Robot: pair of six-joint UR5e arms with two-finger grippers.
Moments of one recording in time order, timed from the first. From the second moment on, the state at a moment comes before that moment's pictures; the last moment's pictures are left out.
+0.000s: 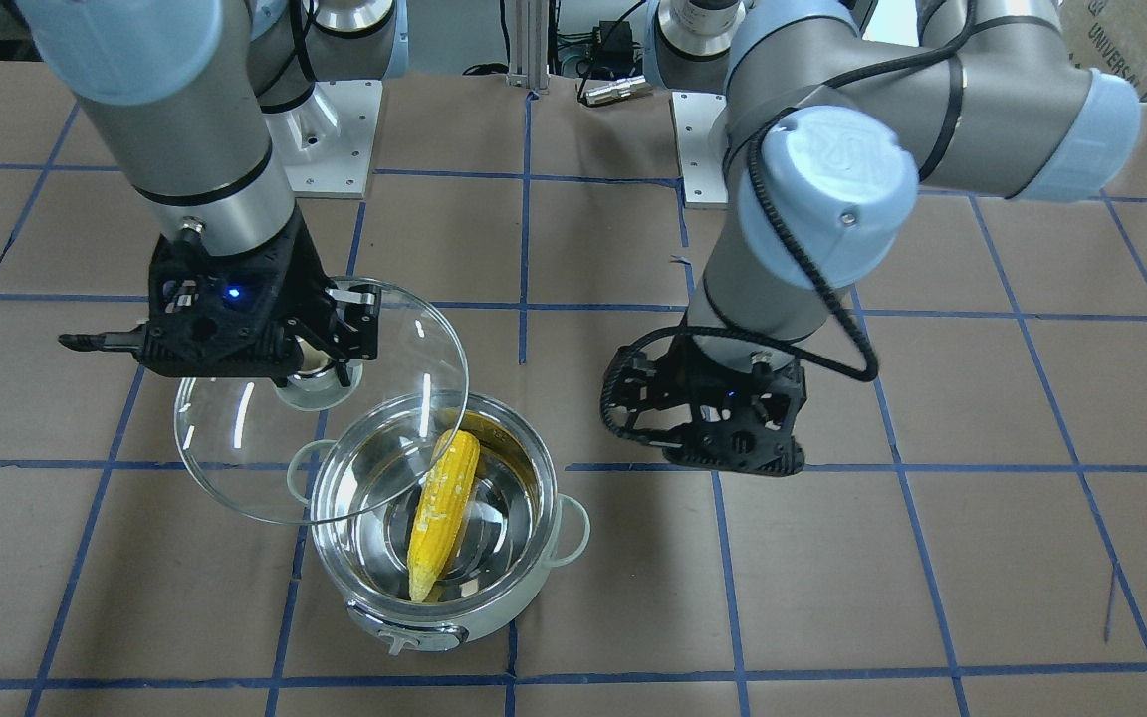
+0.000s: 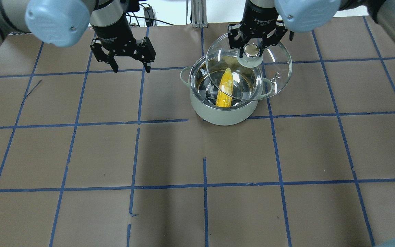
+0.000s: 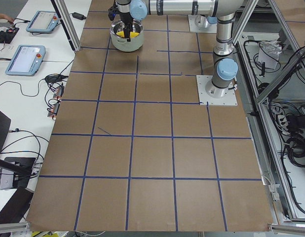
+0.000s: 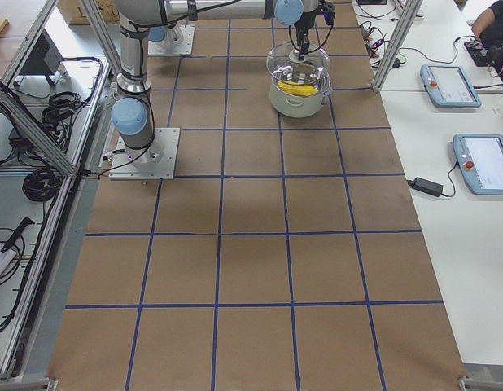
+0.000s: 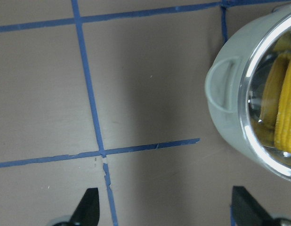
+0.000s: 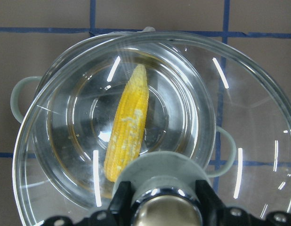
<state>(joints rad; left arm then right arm) -1.62 -1.78 -1.45 -1.53 1.53 0.05 1.75 -1.22 1.30 -1.71 -1.55 0.13</state>
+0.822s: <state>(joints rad) -1.57 -1.62 -1.53 -1.54 1.59 0.09 1.78 -1.09 1.25 -1.75 -1.52 0.12</state>
